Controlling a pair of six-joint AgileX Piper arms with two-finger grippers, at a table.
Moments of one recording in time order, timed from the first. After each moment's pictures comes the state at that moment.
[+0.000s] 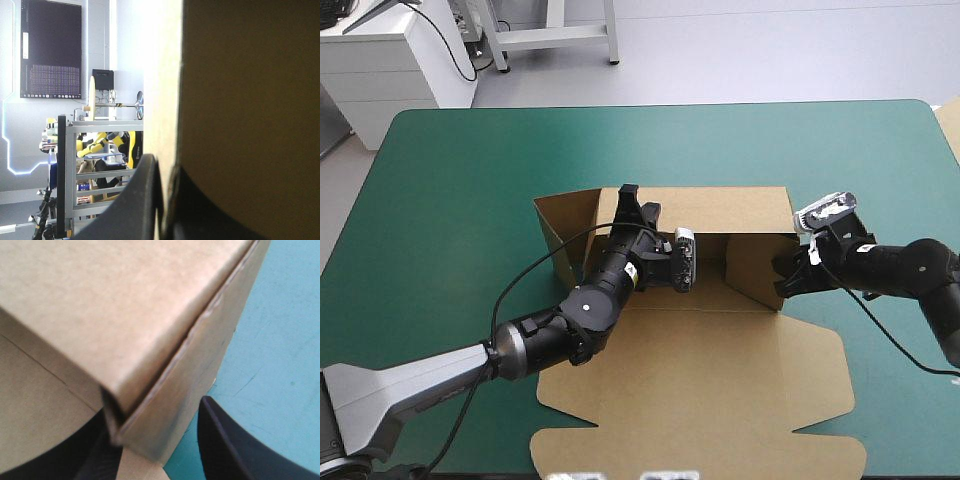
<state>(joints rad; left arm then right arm) -0.99 1.56 -1.04 1.61 0.55 -0.45 -0.01 1.22 -0.88 0.70 0.73 -0.93</state>
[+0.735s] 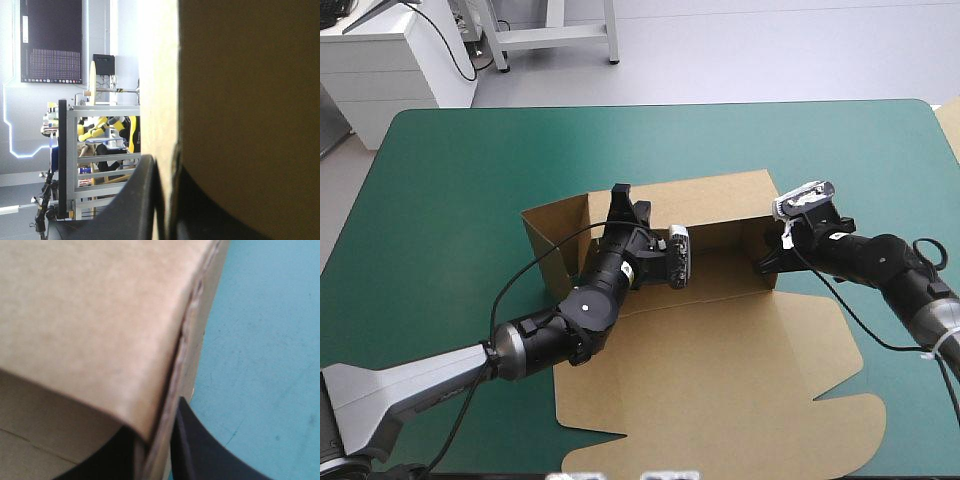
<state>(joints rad) -0.99 1.56 -1.03 1.60 0.60 -0.45 0.14 1.33 -0.87 0.79 0.43 -0.97</state>
